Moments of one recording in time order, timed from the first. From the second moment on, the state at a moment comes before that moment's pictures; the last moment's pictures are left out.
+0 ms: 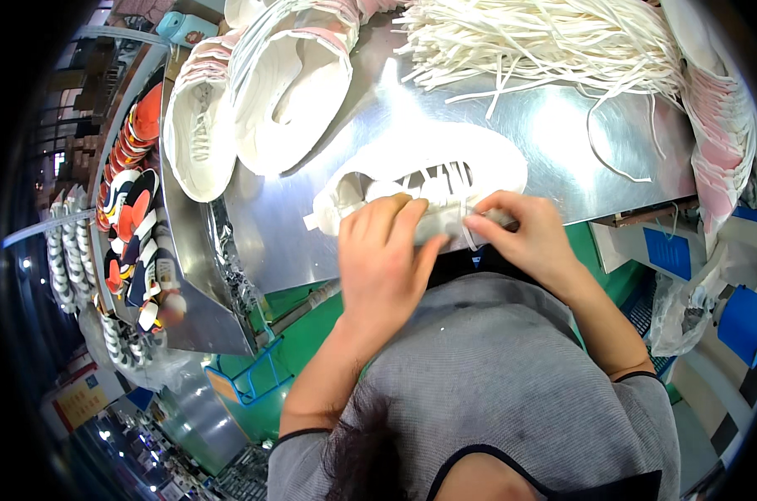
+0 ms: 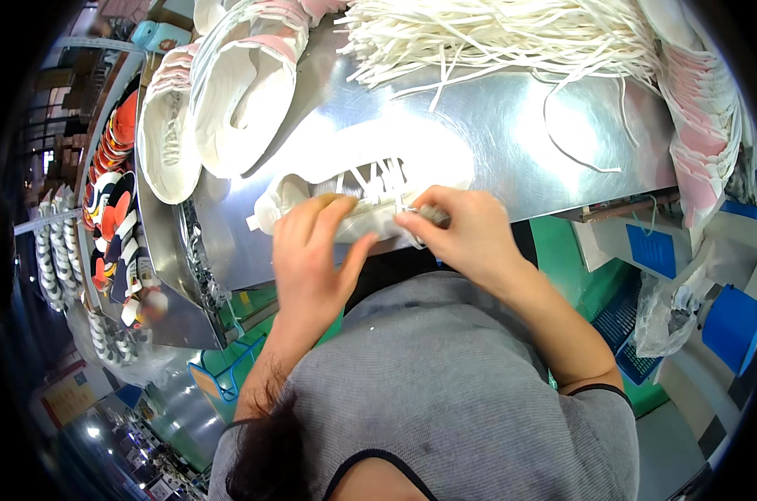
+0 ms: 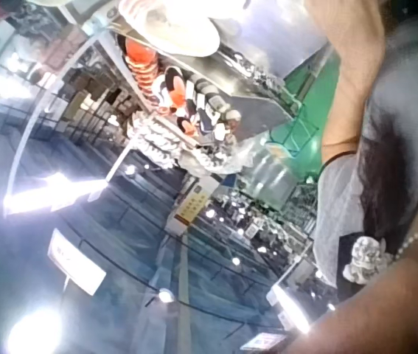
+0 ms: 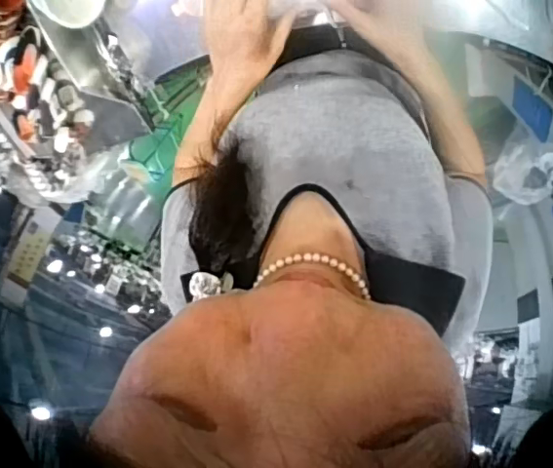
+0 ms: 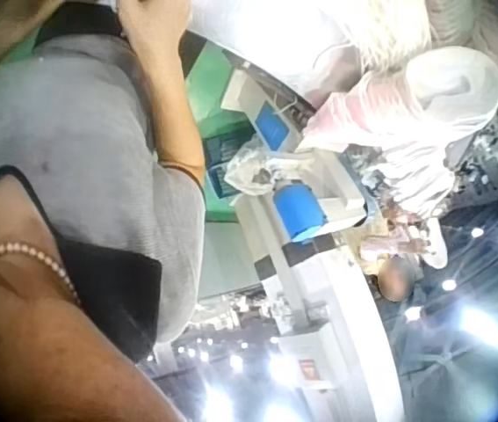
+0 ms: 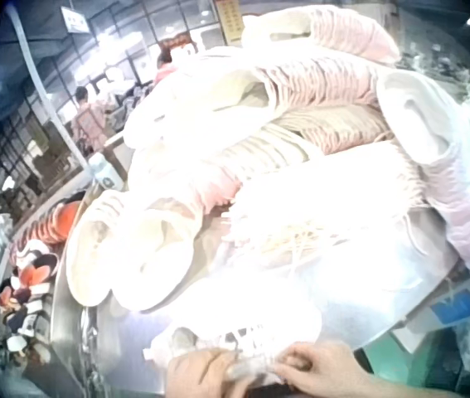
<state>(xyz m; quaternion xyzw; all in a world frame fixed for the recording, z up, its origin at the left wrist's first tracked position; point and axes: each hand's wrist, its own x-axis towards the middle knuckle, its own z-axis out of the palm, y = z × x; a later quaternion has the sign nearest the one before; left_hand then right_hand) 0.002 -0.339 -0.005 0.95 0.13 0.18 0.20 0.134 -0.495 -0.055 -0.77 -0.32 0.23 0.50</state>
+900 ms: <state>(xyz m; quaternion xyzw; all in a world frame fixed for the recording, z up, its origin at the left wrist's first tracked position) 0.040 -0.317 -0.020 0.93 0.14 0.00 0.34 0.146 -0.450 -0.070 -0.60 -0.21 0.20 0.74</state>
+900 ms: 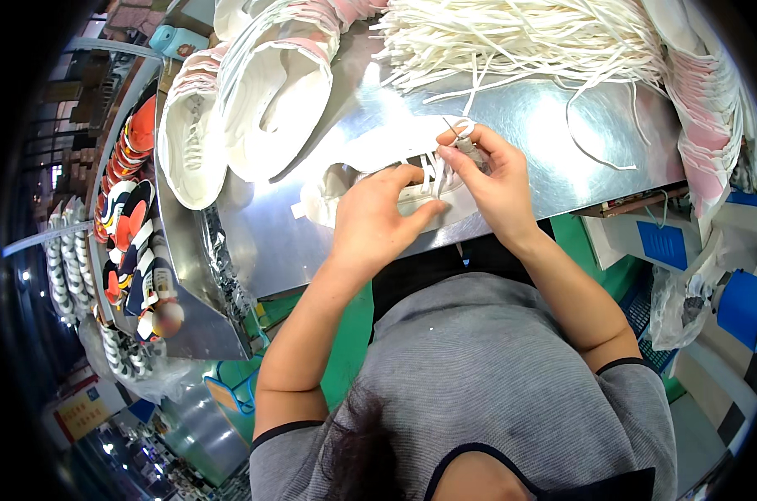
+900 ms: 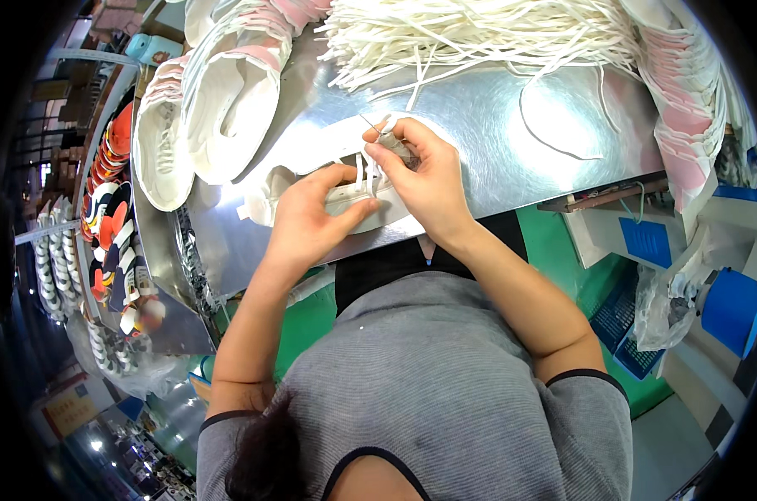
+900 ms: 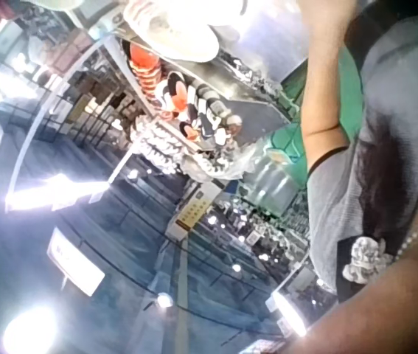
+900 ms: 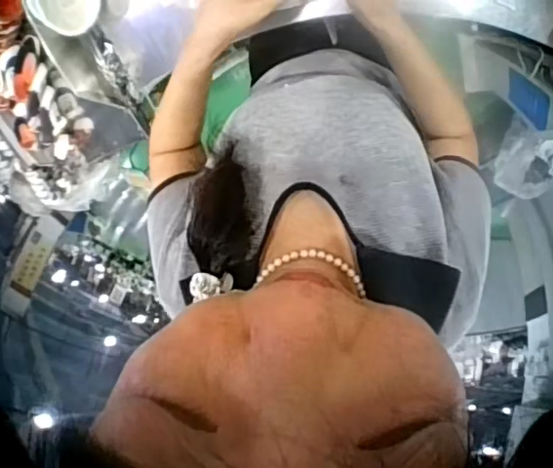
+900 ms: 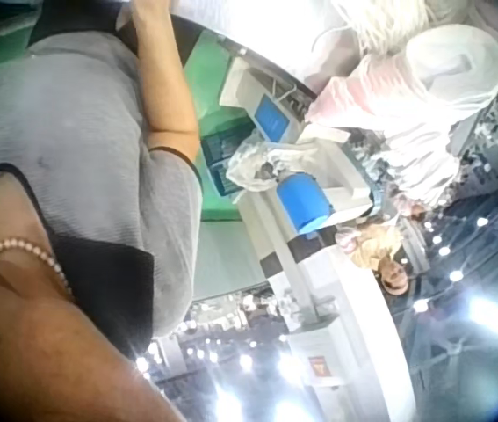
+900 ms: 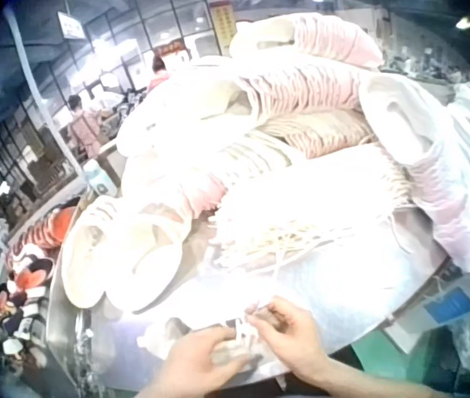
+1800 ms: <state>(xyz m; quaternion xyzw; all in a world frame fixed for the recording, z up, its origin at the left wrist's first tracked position) 0.041 -0.321 -0.041 0.96 0.08 0.19 0.21 0.127 -0.502 -0.050 -0.74 -0.27 0.24 0.56</state>
